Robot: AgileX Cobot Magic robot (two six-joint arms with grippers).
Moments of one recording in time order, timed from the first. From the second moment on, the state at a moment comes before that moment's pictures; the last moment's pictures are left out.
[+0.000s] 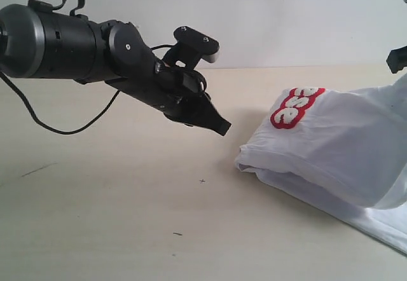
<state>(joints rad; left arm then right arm) -0.66 1.96 -1.36 -0.46 0.39 0.57 -0.10 1.52 -1.26 -0.18 1.10 0.08</state>
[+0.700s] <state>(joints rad) -0.66 1.96 -1.36 -0.46 0.39 0.57 -0.10 1.47 -1.27 -0.01 1.01 -0.03</state>
